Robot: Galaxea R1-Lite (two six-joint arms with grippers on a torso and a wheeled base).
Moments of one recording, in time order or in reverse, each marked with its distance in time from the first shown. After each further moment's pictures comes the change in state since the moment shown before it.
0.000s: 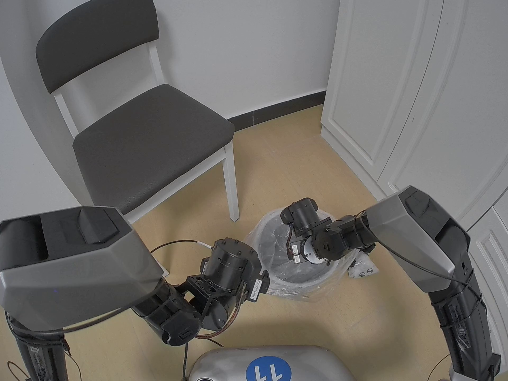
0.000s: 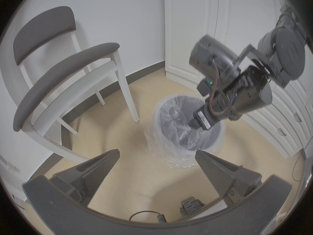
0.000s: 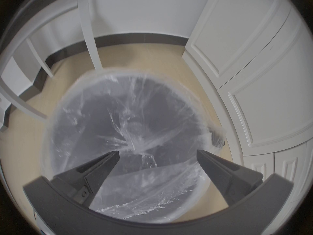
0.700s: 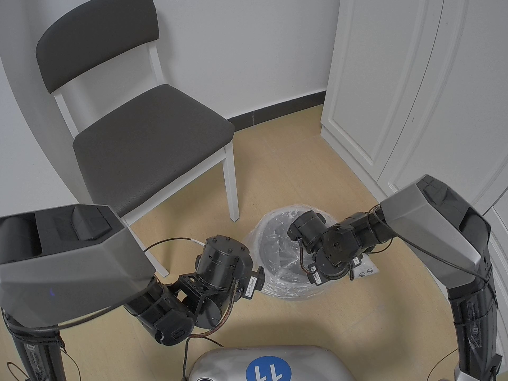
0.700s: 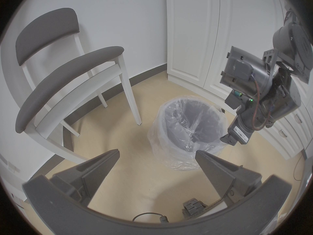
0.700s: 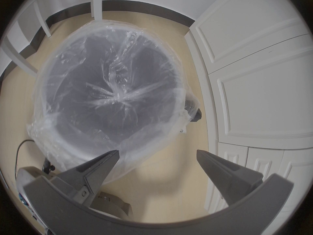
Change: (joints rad) left arm 0.020 -0.018 0.035 -0.050 -0.002 0.021; right arm 0.021 -0.129 0.163 0.280 -0.069 -0.005
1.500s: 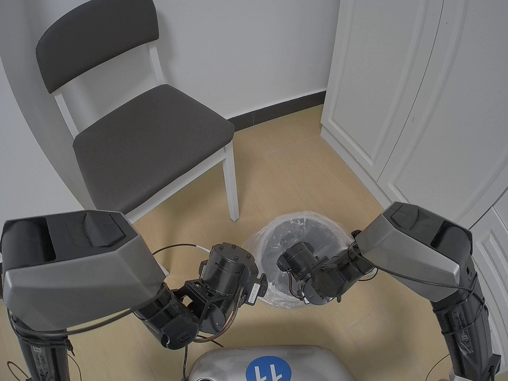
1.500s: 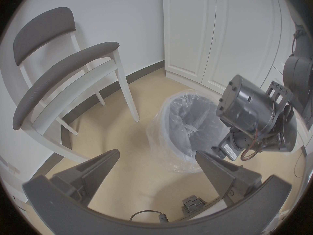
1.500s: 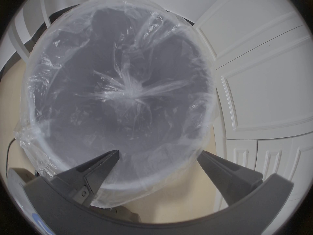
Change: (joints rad) left arm -0.016 0.032 0.000 -0.004 0.000 -0.001; right arm 0.062 0.083 0.174 -0.301 -0.058 0.057
